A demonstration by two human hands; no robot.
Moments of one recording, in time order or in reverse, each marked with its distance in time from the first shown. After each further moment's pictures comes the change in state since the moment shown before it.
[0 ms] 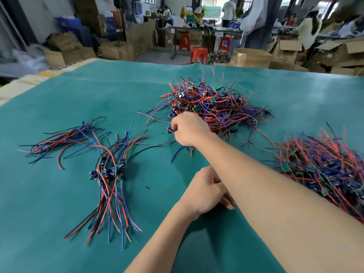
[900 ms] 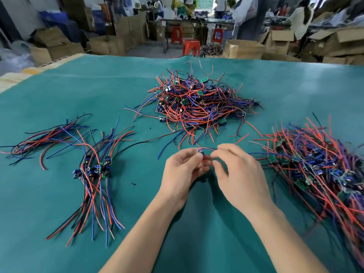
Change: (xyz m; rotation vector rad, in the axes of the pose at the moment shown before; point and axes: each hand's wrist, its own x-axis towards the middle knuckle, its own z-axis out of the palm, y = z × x) left_hand 0.013 -0.005 -0.009 -0.562 0.356 -0.082; right_hand -0.180 0.066 -0.001 0.143 0.396 0.116
